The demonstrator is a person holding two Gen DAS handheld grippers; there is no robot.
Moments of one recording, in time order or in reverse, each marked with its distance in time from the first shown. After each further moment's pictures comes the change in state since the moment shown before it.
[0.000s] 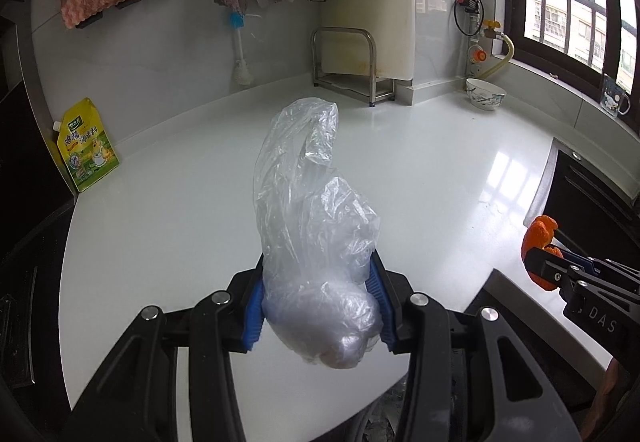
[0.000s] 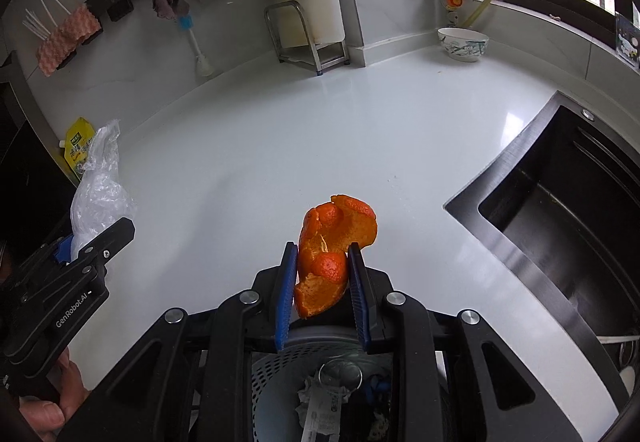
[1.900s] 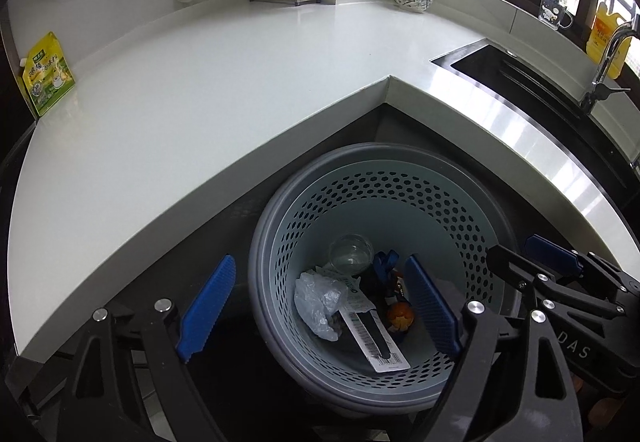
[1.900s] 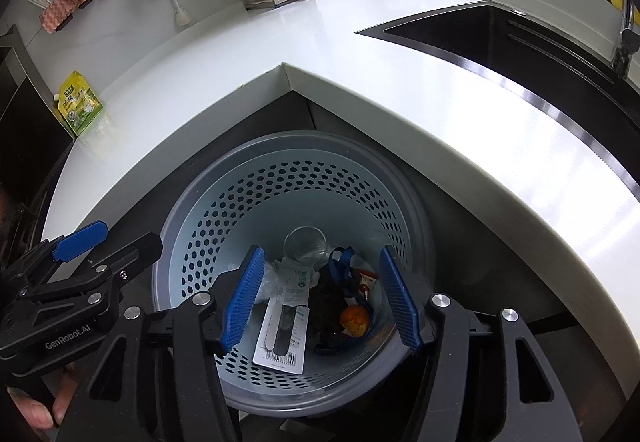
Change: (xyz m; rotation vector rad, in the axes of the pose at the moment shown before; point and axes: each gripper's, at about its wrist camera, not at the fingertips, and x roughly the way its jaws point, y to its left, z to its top) left arm -0.037 -0.059 -0.141 0.061 0.219 -0.157; right arm -0.049 -0.033 -0.163 0.048 0.101 -0.081
